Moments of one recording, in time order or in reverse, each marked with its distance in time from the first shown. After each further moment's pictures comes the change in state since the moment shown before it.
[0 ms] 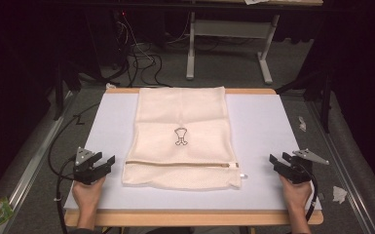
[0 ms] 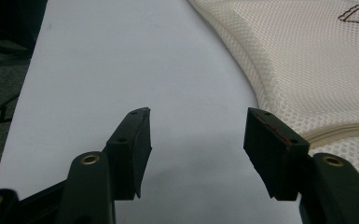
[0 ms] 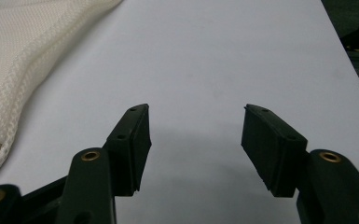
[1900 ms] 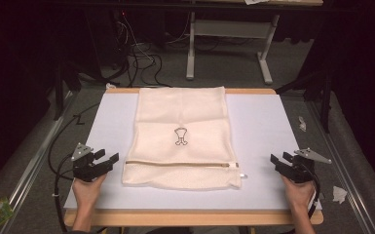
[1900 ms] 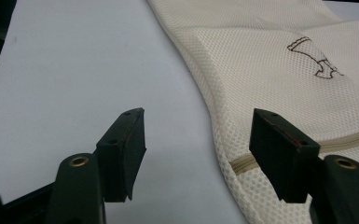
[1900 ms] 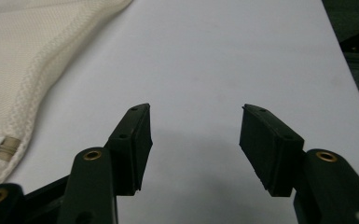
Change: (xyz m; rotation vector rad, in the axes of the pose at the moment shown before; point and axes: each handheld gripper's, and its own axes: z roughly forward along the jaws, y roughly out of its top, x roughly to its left) left arm -0.011 0.021 -0.012 -0.011 -0.105 -0.061; right arm 0.001 0.007 -0.009 0.008 0.025 -0.011
